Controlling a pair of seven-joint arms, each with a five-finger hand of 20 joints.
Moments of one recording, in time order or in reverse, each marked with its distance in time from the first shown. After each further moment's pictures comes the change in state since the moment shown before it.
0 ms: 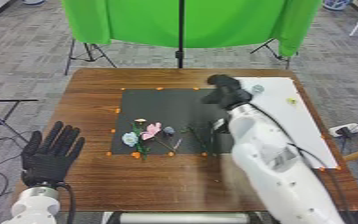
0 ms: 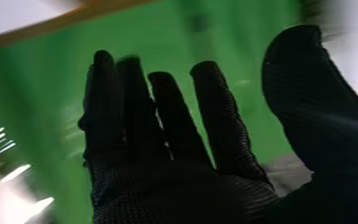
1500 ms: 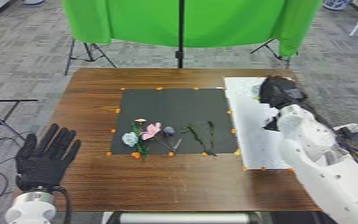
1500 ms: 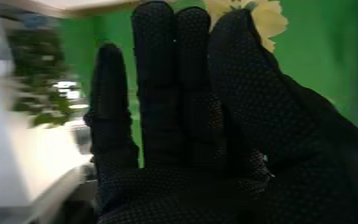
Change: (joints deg) left arm 2.8 0.6 -1.2 -1.4 0.2 -0.4 1.3; right arm -1.2 15.5 2.2 3.4 3.6 7.3 -2.7
